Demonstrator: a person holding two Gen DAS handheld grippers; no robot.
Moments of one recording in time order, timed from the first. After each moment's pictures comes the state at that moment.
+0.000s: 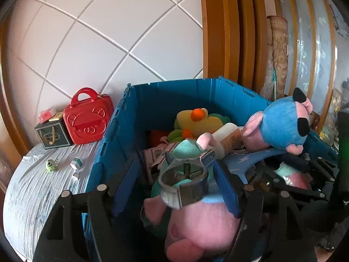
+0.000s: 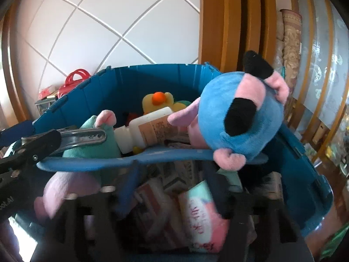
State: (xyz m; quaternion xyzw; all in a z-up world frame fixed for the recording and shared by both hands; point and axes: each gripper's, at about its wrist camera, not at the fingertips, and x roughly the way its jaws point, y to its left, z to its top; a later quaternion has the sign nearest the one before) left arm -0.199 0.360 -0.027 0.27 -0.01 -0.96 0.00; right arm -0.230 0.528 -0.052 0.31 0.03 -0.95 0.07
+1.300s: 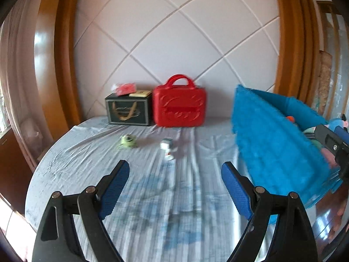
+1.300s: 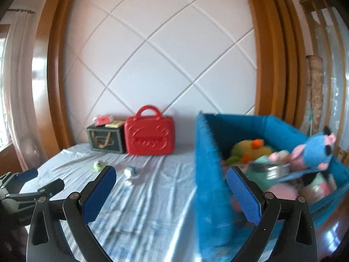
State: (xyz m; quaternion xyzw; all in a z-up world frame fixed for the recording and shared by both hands) left arm -0.049 0.007 -0.043 0.25 0.06 -0.96 0.13; right arm -0.099 0.234 -0.005 0.18 0.03 -0.97 0.16
